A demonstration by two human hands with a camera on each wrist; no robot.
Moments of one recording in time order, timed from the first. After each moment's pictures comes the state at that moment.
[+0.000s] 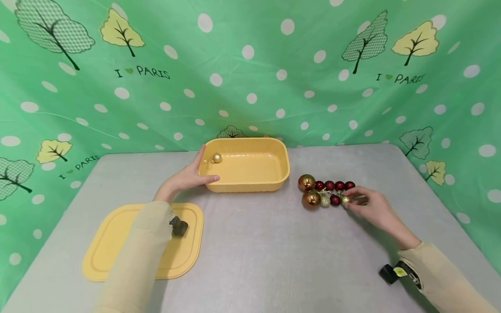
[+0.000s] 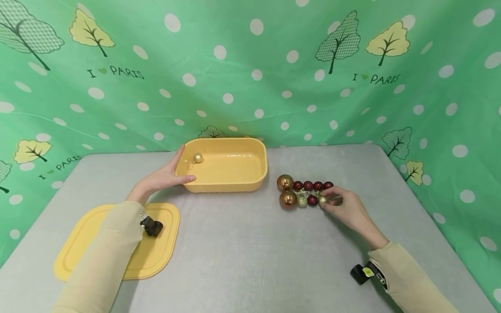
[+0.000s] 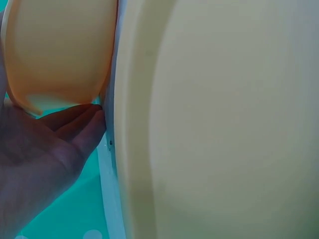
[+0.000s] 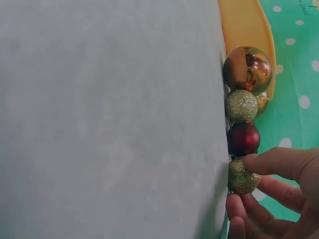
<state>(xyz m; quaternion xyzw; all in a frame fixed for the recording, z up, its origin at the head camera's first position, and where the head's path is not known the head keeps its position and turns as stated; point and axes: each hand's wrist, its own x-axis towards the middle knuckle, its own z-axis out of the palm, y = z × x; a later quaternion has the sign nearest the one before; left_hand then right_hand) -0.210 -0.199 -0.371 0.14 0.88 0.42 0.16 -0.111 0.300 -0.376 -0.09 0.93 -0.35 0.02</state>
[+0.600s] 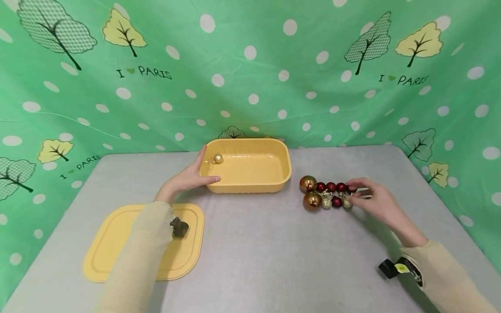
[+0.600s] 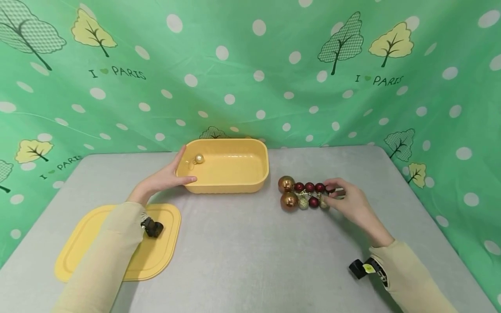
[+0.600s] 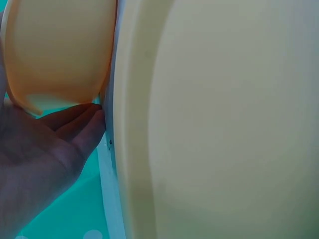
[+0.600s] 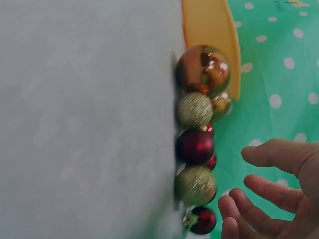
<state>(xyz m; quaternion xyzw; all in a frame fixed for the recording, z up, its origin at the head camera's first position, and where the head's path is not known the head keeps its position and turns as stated) -0.209 -0.198 -0.370 0.13 0.88 0.43 0.16 -0.117 0.293 -0.353 -0.08 0.92 -0.38 0.01</state>
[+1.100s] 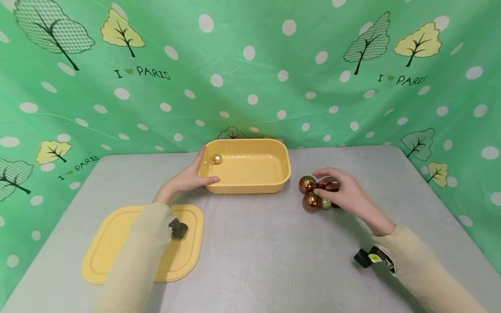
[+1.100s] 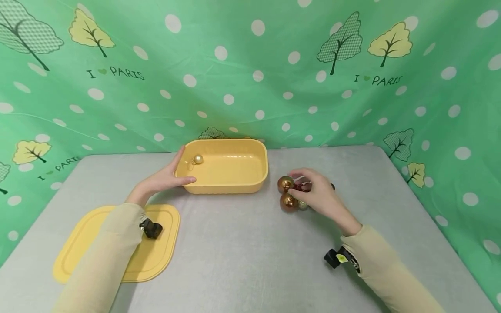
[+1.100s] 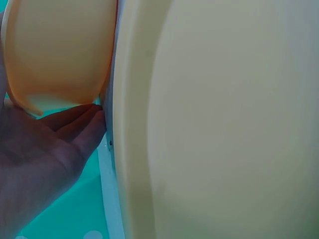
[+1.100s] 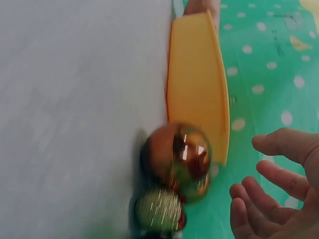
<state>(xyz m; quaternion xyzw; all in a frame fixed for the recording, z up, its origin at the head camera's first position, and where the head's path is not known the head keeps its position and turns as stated) -0.210 -0.199 -0.373 0.14 0.88 0.43 0.16 -0.137 0.227 -0.337 -0.17 0.89 -0.42 0.01</state>
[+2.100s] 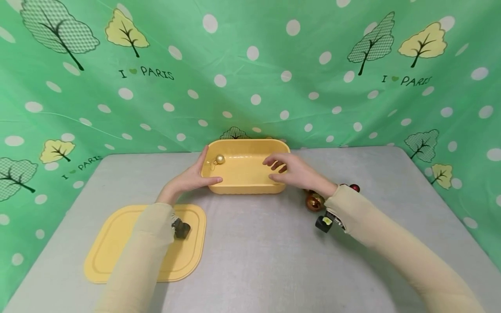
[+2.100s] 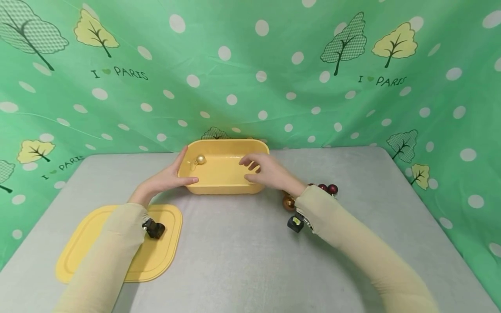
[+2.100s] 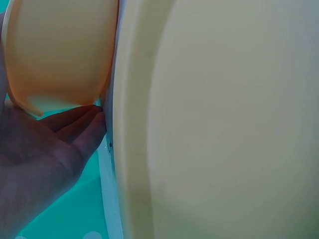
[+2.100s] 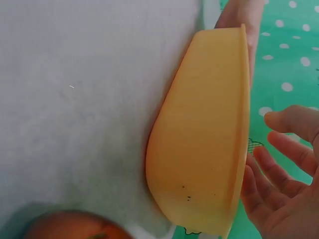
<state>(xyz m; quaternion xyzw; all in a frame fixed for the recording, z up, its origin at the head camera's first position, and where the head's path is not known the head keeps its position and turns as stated) -0.208 -0.199 -0.371 0.14 0.87 0.44 0.16 -0.201 0.129 -0.327 -0.35 0.84 -0.41 0.06</state>
